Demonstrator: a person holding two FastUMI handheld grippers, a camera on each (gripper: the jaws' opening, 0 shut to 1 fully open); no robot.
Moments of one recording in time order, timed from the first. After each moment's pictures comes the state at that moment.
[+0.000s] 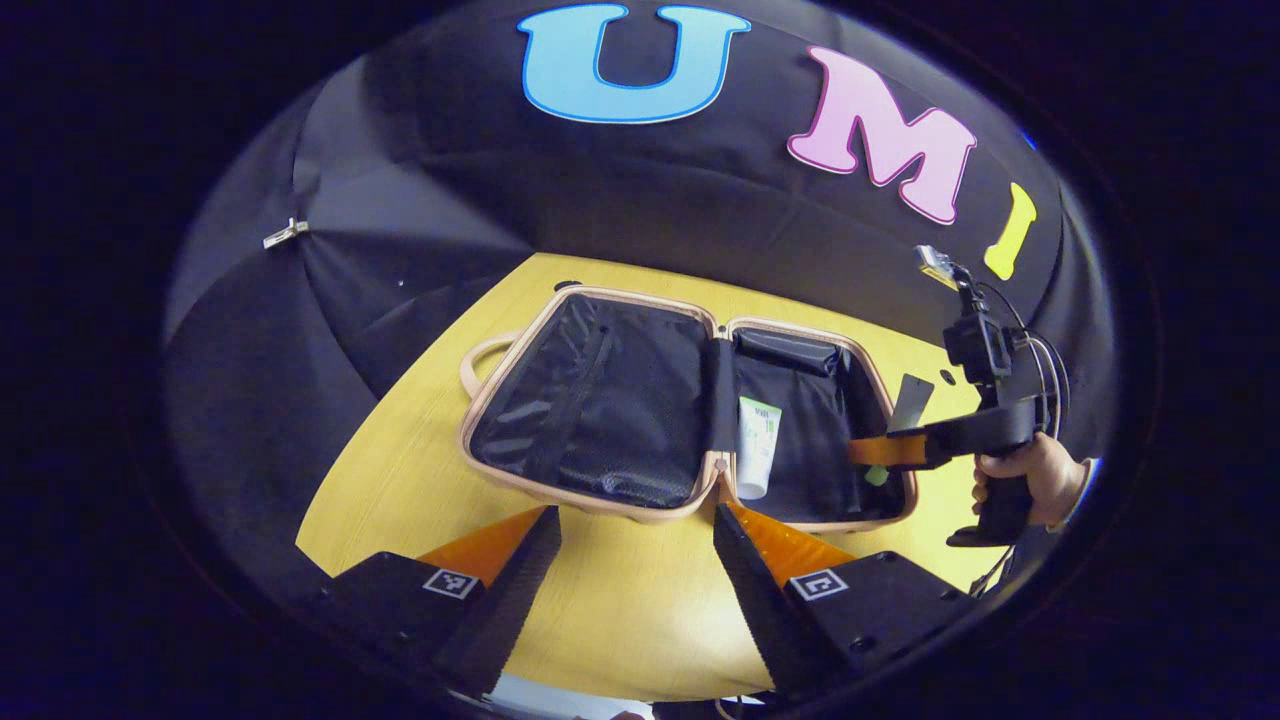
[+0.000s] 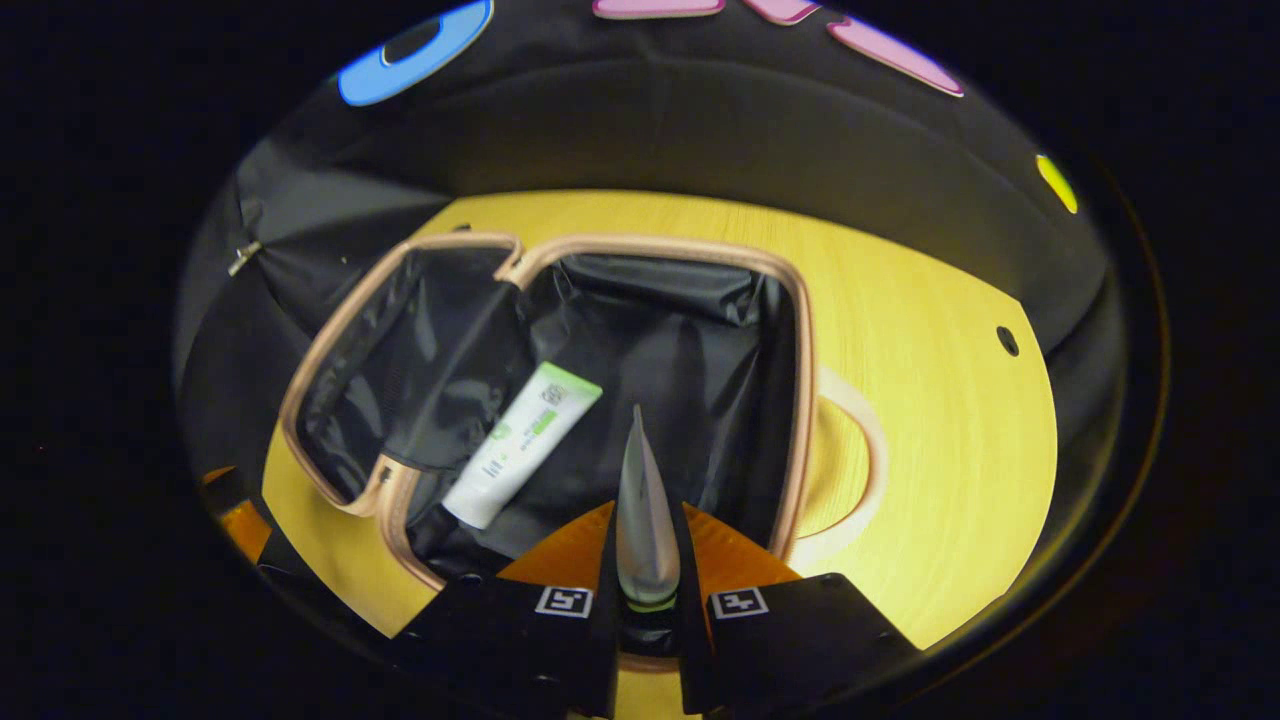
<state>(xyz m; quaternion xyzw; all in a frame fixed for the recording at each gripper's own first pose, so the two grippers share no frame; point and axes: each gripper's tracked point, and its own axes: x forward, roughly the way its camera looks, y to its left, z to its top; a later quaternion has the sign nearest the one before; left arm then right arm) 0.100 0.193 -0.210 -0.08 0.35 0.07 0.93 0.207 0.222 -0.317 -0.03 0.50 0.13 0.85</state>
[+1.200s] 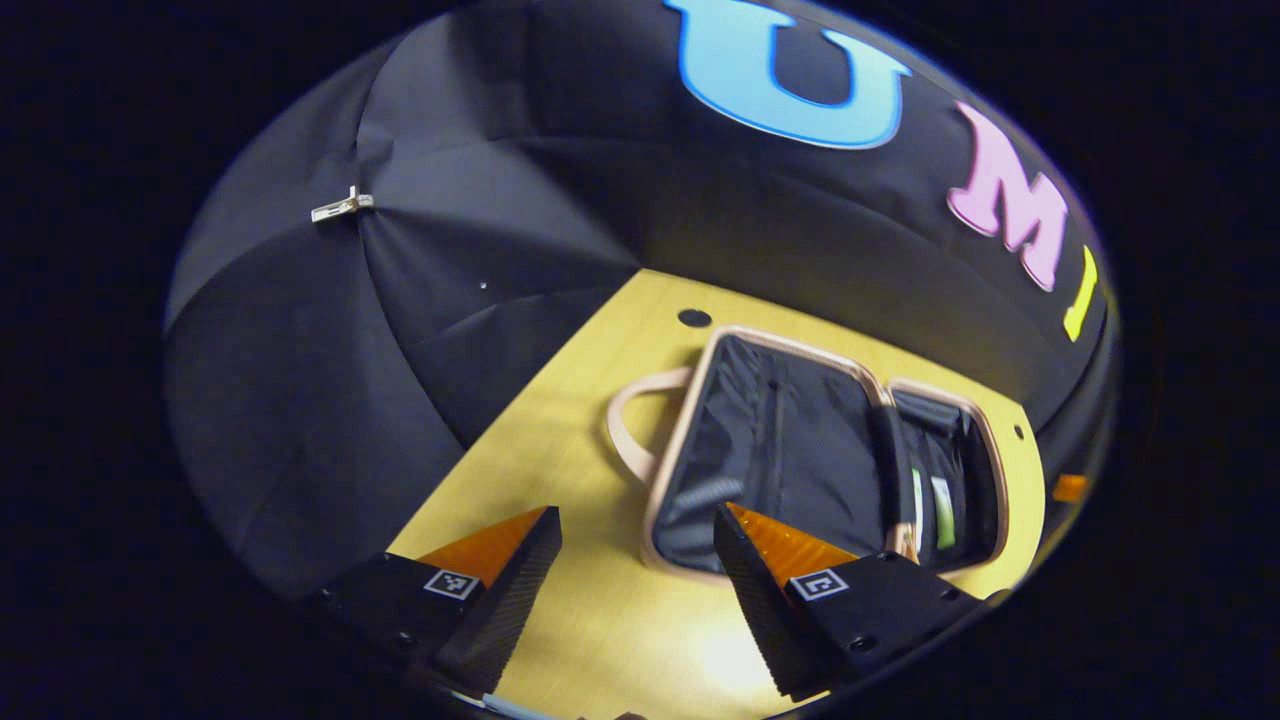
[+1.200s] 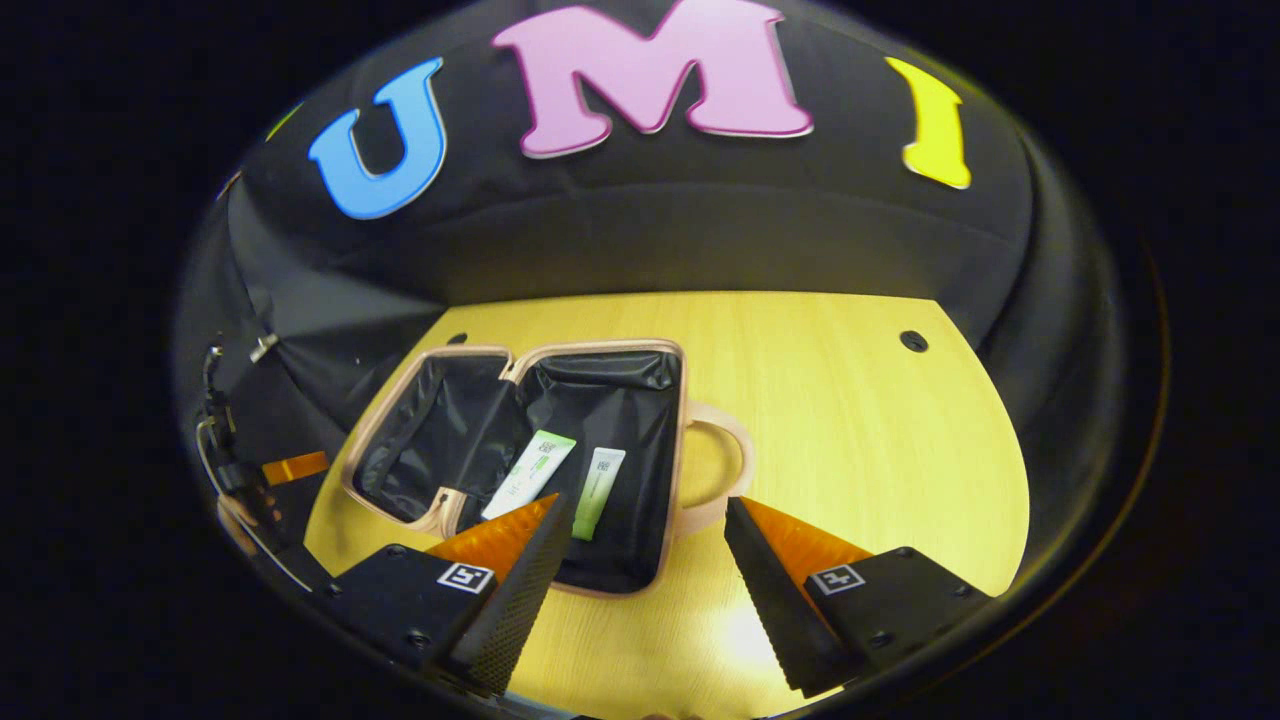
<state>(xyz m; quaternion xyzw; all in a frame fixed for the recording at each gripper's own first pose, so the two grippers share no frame) 0.180 0.390 -0.218 -0.13 0.31 0.15 0.93 0.146 0.130 -0.171 0.08 0.36 0.08 0.93</state>
